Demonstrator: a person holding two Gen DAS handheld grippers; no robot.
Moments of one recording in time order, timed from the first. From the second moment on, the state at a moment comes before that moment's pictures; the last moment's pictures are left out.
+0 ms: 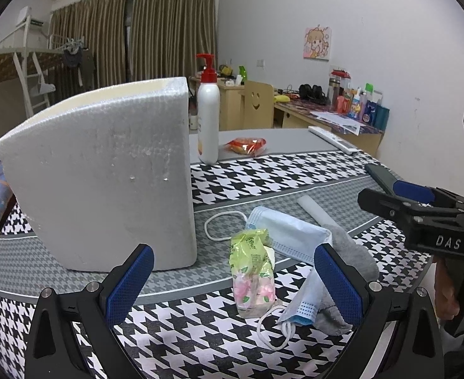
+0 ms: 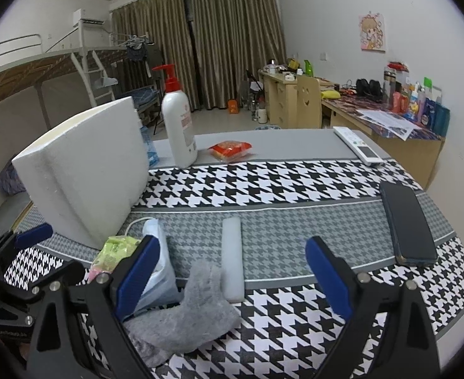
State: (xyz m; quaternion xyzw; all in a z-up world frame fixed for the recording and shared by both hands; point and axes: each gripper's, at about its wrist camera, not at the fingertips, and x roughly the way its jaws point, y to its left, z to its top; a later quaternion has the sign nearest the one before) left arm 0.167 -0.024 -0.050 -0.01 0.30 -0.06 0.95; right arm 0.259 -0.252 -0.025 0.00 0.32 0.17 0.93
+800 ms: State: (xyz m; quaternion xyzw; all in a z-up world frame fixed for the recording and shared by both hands) left arm 0.198 -0.035 -0.076 -0.02 0.37 -0.08 0.93; right arm 0.286 -0.251 -0.043 0.00 0.36 0.17 0.92
